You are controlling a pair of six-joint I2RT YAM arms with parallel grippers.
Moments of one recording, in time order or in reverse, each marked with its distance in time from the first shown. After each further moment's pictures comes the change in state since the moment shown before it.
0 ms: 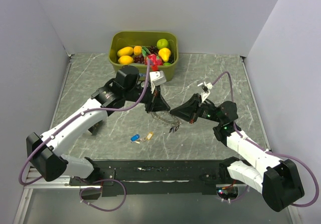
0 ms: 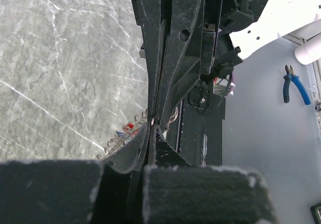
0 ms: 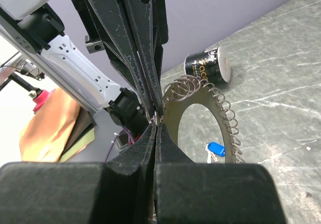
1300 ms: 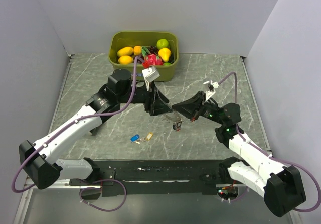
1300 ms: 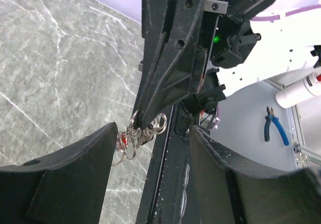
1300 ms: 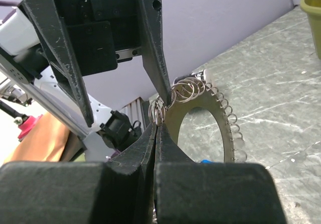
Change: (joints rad) left arm -0.010 -0.100 -0.100 0.204 -0.073 -0.246; right arm 0.000 -0.064 0.004 -0.022 0.129 0.011
